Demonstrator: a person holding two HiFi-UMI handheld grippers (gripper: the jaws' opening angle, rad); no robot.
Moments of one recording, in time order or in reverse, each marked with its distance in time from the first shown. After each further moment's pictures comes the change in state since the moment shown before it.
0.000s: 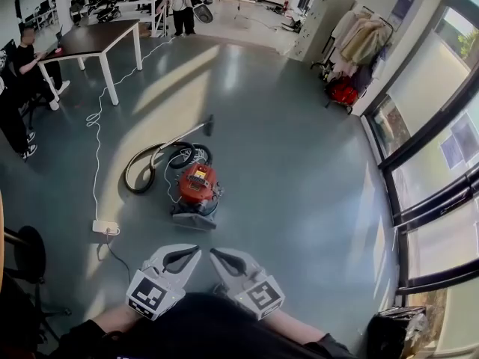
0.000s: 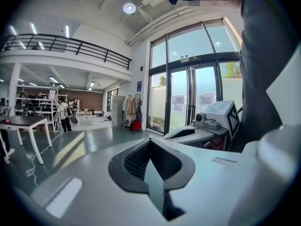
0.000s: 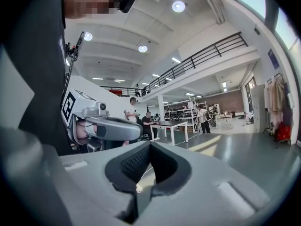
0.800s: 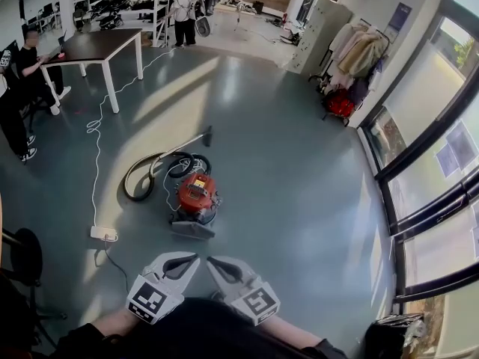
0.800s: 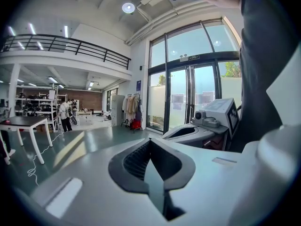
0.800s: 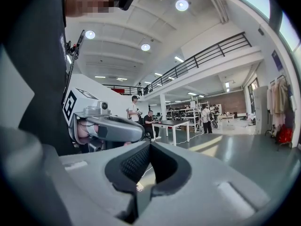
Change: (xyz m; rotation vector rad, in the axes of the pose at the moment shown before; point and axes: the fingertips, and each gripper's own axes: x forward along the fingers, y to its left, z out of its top) left arm -0.013 -0.002 -0.009 -0.001 0.012 -0.003; right arm 0.004 0.018 0.001 -0.030 0.011 0.019
